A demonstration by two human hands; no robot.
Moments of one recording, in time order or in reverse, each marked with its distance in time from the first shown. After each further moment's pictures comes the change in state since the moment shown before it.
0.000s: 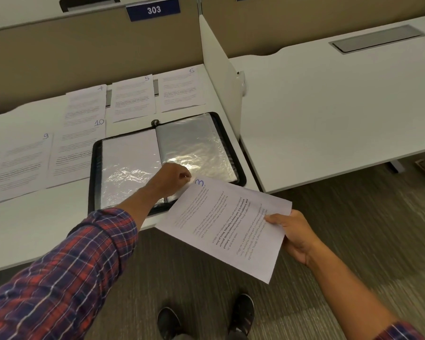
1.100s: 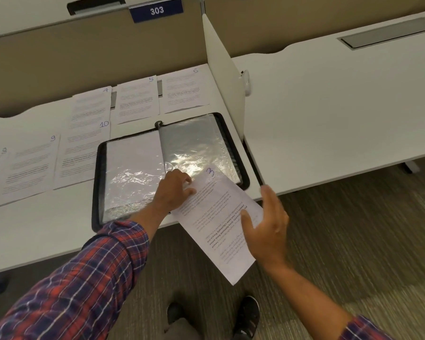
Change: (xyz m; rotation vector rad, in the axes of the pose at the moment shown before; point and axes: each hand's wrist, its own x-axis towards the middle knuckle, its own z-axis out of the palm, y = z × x) left_hand -0.010 -0.003 0.038 0.027 0.066 -0.270; right_hand 0.019 0.043 0.060 -0.831 0.382 -0.797
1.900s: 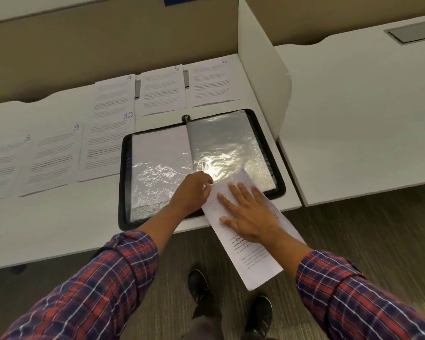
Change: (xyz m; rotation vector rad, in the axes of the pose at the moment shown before) left_hand 0.000 -0.040 -0.021 -0.110 0.051 0.166; right_hand 0.073 -0.011 0.123 -0.746 -0.748 -0.528
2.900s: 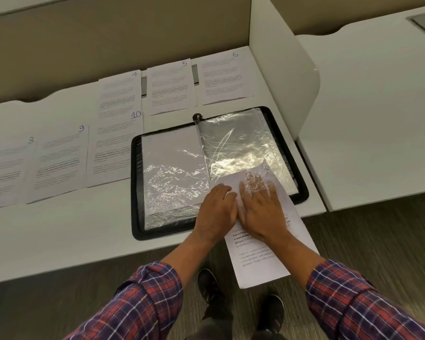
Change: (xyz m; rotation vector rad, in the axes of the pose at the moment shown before) left_hand -0.034 0.009 0.033 0.135 0.235 0.162; right_hand 0.041 -0.025 0.010 0.019 0.290 0.220
